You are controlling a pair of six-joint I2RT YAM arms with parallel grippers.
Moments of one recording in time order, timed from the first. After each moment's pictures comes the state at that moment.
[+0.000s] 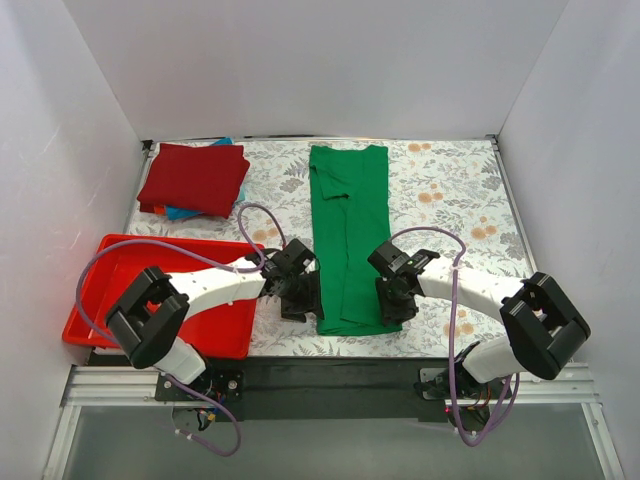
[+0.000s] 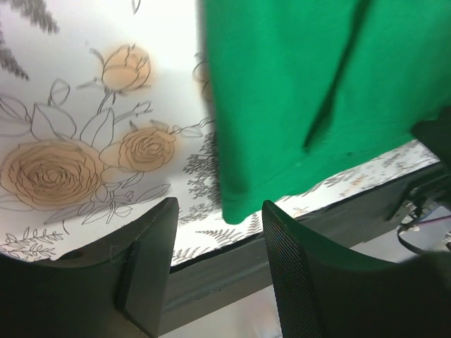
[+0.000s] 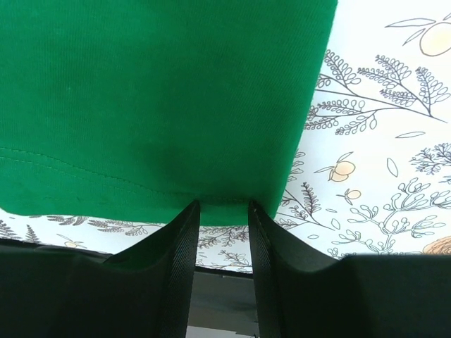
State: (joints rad) left arm -0.83 1.52 0.83 -0.48 0.21 -0.88; right arm 0.77 1.41 0.75 -0.75 0.00 0.60
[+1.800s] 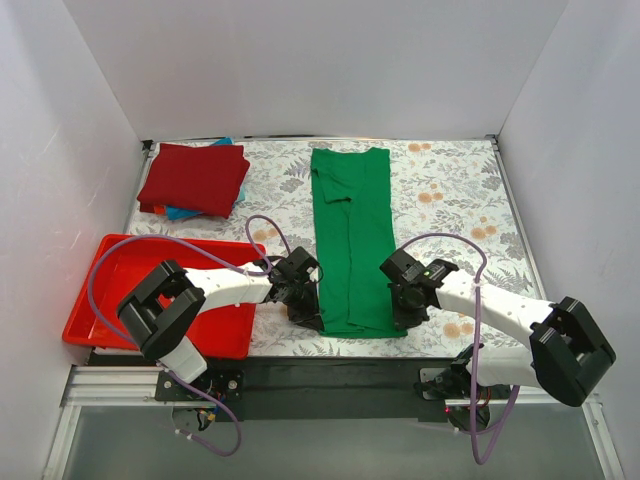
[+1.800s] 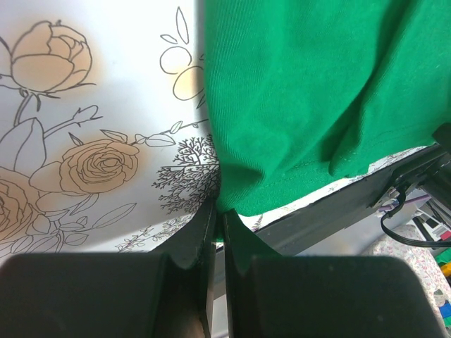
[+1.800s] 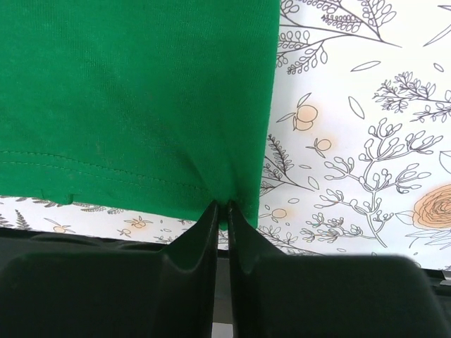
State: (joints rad) left arm -0.85 1.60 0.77 -0.35 0.31 -0.95; right arm 0.77 1.23 0.67 -0.81 0.04 0.69
